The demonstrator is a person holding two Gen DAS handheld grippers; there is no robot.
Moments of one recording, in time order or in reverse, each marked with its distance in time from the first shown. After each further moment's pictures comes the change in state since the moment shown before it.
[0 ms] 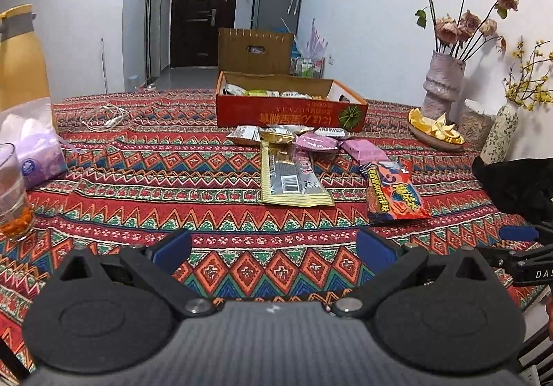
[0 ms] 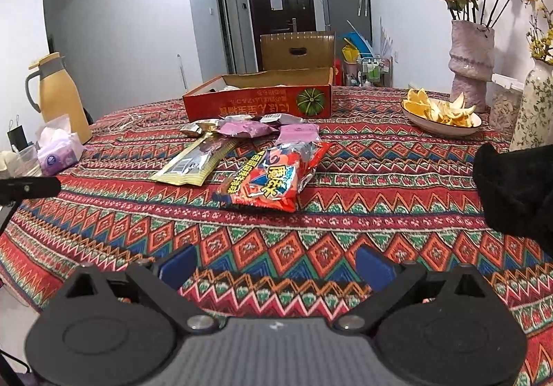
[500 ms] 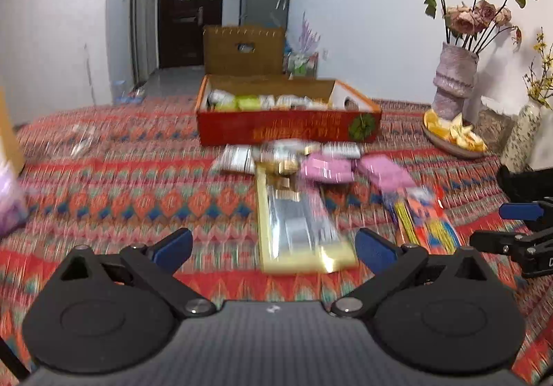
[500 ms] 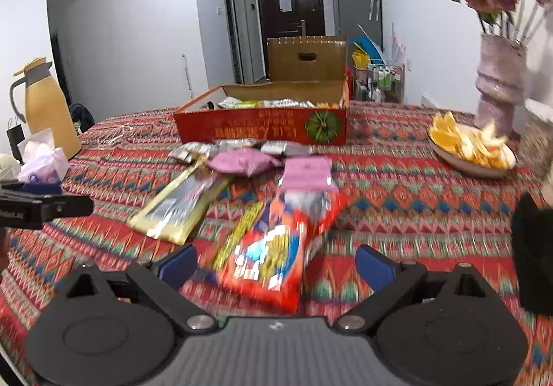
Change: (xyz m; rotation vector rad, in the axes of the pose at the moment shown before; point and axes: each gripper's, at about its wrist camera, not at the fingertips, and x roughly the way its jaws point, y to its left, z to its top) left arm 0.102 0.001 0.061 0.064 -0.004 -0.012; right arm 0.077 -0.003 0.071 -0.037 -0.007 0.022
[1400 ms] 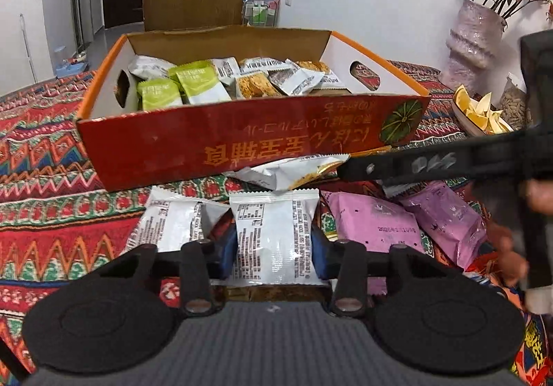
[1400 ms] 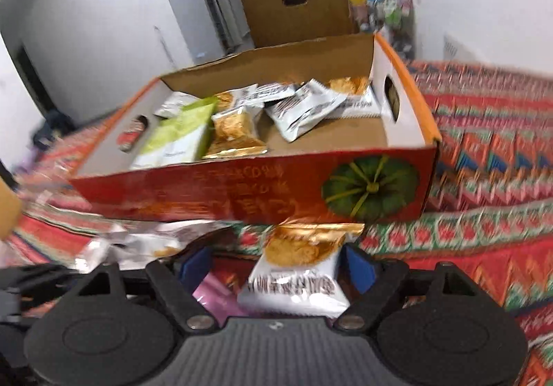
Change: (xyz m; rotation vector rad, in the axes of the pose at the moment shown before) left arm 0.211 0.019 0.070 0.044 0.201 -0.171; right arm 0.267 -0.025 0.135 0.130 0.193 0.010
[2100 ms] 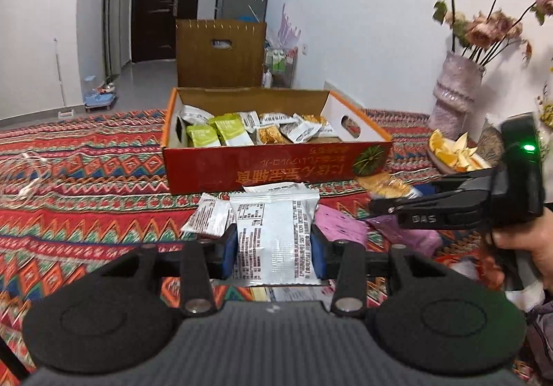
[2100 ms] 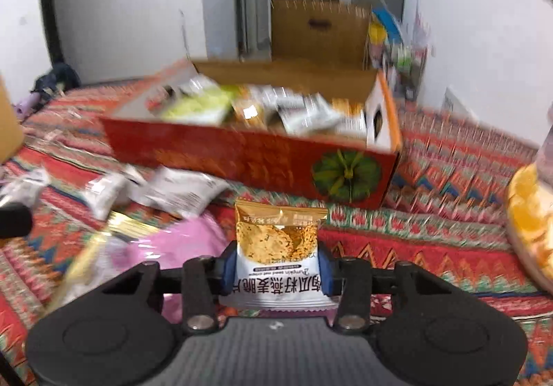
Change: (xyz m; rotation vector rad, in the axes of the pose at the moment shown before) left arm -0.134 -0.022 -0.033 -0.052 -0.167 0.067; right arm -0.082 0.014 -0.041 -0.223 -0.076 -0.055
